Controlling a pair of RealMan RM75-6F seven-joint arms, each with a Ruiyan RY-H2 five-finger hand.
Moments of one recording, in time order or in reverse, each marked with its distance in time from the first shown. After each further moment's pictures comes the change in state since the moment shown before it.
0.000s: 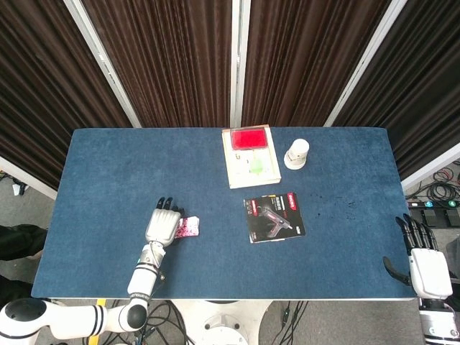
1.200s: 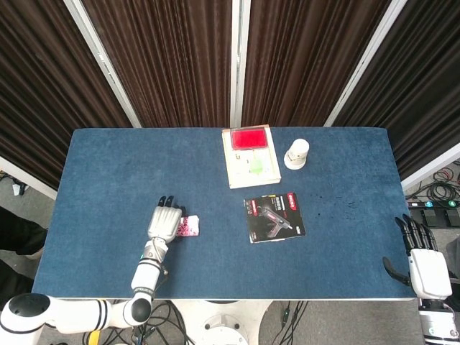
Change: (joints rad) left arm -0.047 -0.002 -0.031 0.005 -0.097 -0.016 -0.003; right arm 0.001 -0.002 -0.002 0.003 0.000 -0.003 -0.002
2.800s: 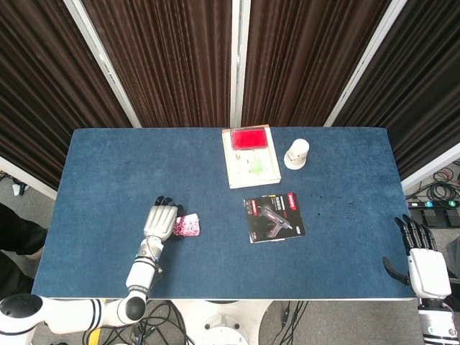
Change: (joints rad) left arm 0.018 0.039 -0.004 -0.013 0.029 -0.029 -0.178; right arm 0.002 -0.004 0.002 -0.001 0.015 -0.012 -0.013
